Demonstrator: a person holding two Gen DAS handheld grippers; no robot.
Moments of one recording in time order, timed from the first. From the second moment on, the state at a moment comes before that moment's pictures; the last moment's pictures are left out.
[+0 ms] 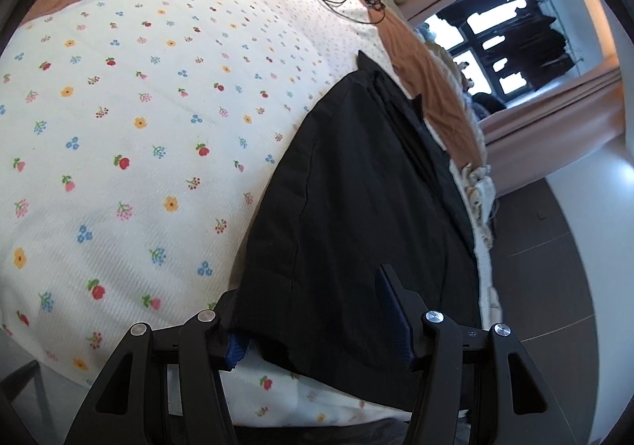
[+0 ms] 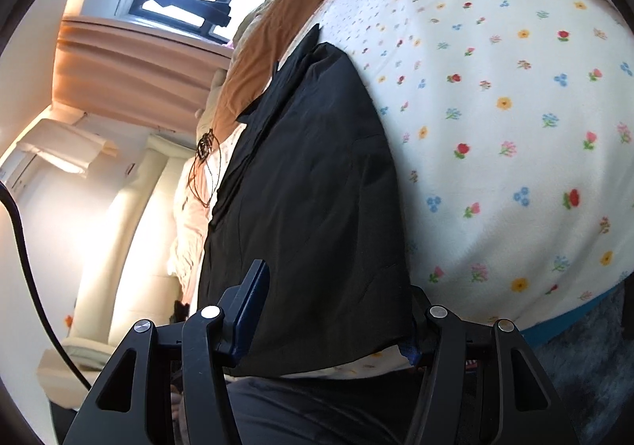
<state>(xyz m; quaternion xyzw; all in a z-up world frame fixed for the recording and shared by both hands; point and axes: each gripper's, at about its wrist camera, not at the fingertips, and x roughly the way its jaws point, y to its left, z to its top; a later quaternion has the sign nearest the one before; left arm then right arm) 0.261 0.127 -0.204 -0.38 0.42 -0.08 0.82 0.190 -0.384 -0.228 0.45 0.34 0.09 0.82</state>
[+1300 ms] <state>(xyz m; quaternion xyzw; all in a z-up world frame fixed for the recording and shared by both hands) 0.126 0.143 -0.101 -0.38 0.30 -0.08 0.87 0.087 -0.367 -0.100 0.41 0.23 0.07 0.88</state>
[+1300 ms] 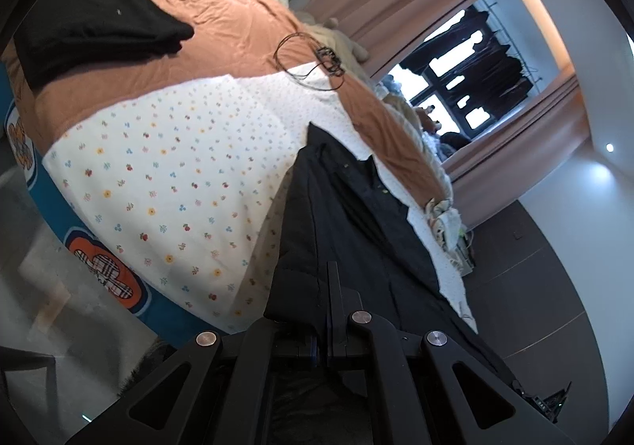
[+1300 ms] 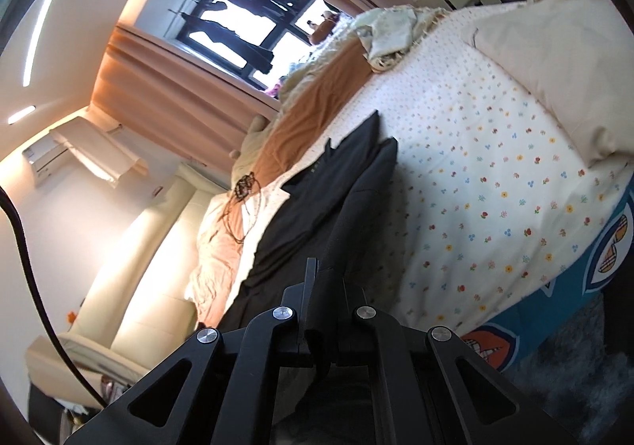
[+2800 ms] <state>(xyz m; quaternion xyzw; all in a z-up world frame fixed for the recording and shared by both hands) 0.087 0.149 0.063 -0.39 0.16 -0.14 0.90 0.052 -0.371 0.037 0.38 0.08 0.13 0.91</state>
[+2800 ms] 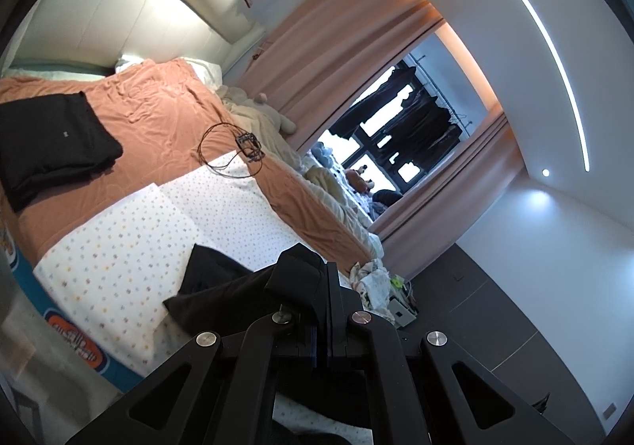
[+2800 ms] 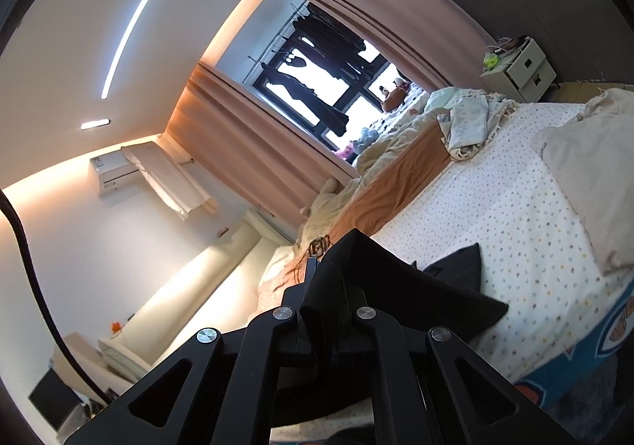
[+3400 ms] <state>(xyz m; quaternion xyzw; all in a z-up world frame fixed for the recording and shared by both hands) 0.288 0.123 0.077 -0.35 0.20 -0.12 0.91 0.224 -0.398 0.042 0.40 0.10 0.10 0.91</state>
